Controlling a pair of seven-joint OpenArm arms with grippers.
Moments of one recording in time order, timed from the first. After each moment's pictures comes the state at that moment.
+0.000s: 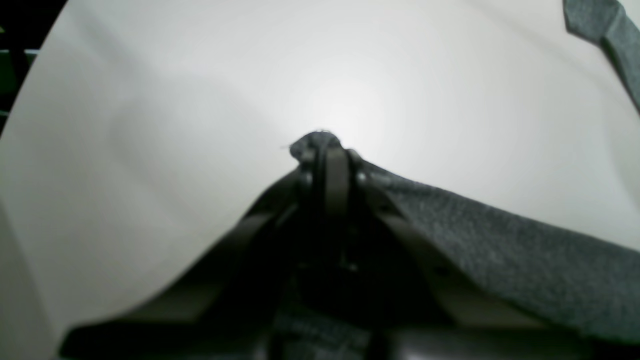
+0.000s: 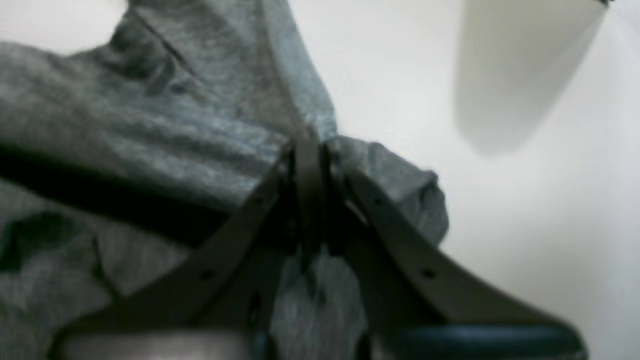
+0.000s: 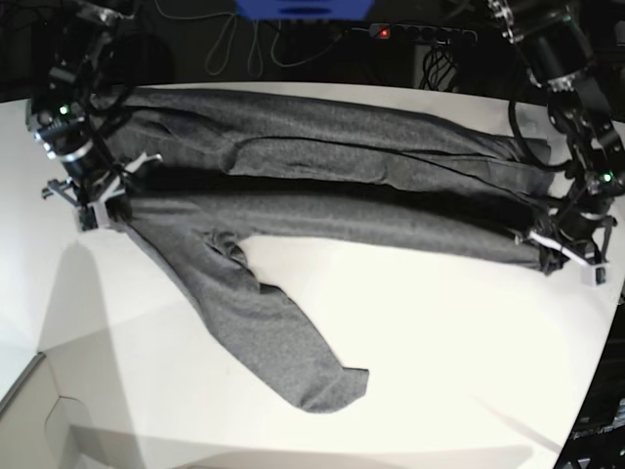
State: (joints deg) left arm -1.4 -14.6 -29.3 86.4 -19.2 -22.2 40.2; right arm -13.1 2.6 29.6 102.1 -1.0 40.1 -30.9
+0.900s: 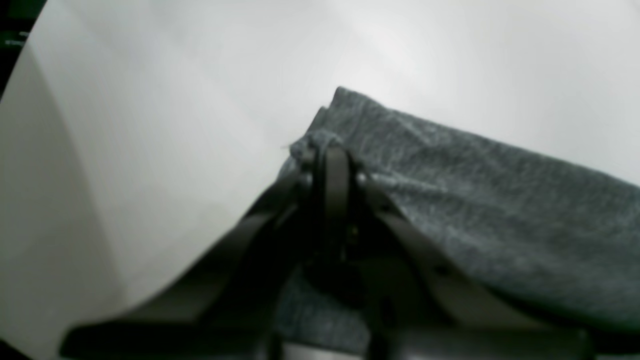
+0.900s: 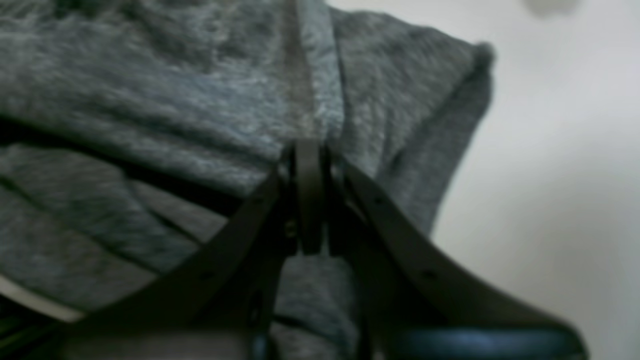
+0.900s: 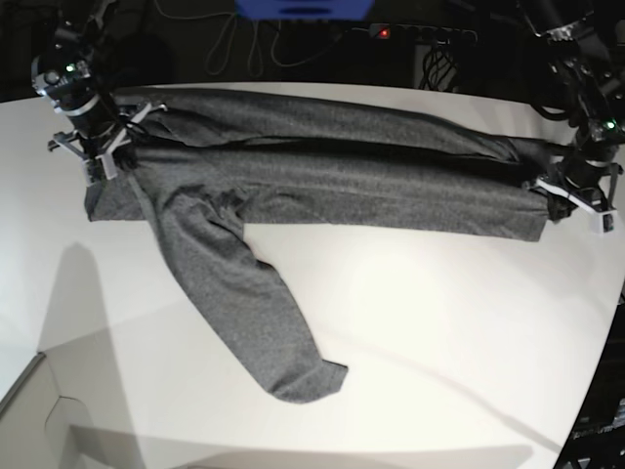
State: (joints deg) left arm 9.6 -13.2 -33.9 91.6 -21.4 -22.2 40.2; right arm -22.5 1.6 29.6 103.4 -1.1 40.1 -30.8
